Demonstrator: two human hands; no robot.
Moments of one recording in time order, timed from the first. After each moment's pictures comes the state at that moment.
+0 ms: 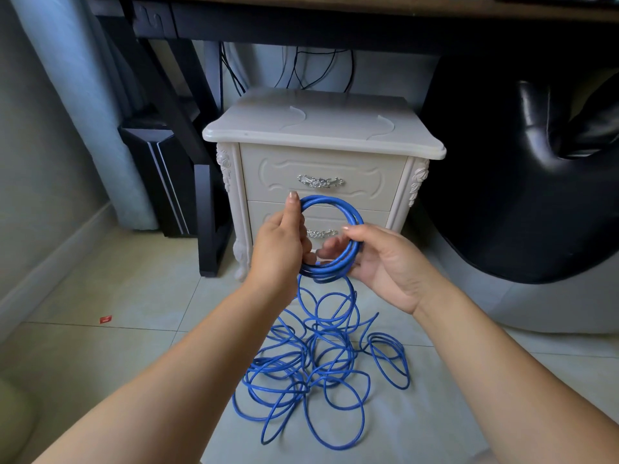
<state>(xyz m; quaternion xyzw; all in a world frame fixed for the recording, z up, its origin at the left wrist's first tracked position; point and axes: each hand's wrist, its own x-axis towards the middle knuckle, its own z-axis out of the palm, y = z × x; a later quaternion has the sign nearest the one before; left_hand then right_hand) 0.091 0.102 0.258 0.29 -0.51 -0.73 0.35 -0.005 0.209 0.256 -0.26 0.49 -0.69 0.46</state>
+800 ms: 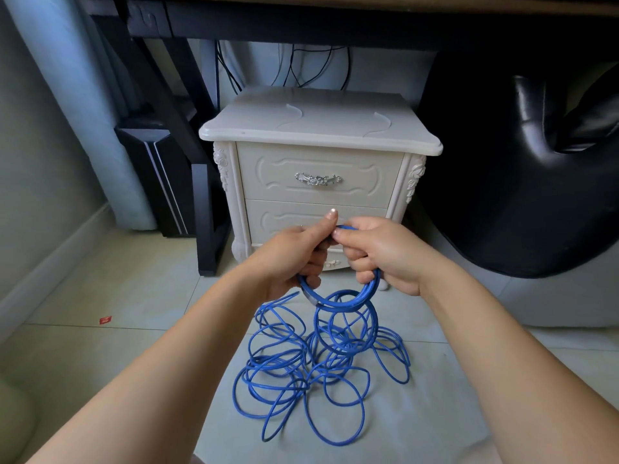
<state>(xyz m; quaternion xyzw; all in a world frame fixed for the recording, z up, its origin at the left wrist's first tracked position) 0.101 0.103 0.268 0.23 -0.65 -0.72 0.05 -0.006 0.210 0.277 -0.33 0.67 -0.51 0.42</state>
